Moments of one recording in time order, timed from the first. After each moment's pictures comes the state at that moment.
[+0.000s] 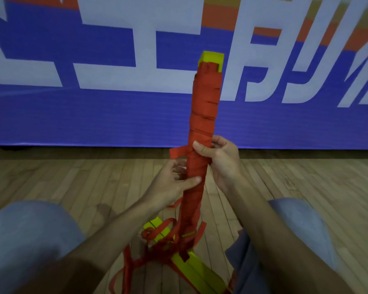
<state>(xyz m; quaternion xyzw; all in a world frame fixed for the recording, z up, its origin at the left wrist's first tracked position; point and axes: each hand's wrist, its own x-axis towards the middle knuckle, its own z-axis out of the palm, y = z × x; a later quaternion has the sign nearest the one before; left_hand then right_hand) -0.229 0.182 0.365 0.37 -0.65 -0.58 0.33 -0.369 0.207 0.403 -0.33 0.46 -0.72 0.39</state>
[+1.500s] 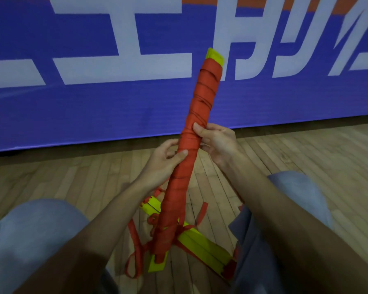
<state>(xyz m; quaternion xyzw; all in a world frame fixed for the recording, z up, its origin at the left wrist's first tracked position) -0.227 0.173 0.379 0.31 -0.67 -0.59 0.32 -0.381 0.208 0.404 -0.27 0.48 -0.70 0.44</state>
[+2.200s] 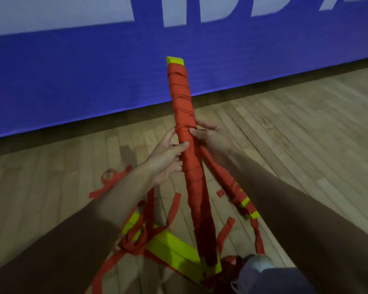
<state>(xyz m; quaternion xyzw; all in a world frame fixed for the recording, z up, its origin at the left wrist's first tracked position) -0.416 0.099 0.253 0.33 -0.51 -0.77 0.17 -0.548 0.155 0.251 -0.20 0.59 -0.66 0.43</state>
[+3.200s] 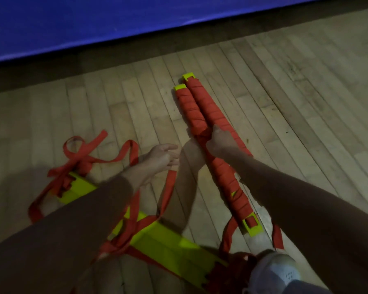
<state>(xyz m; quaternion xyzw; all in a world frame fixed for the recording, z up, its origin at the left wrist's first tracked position) -0.445 0.042 0.044 0.50 -0.57 -0.65 -0.04 -0.609 0.120 0.035 -0.32 0.90 -0.11 0.27</state>
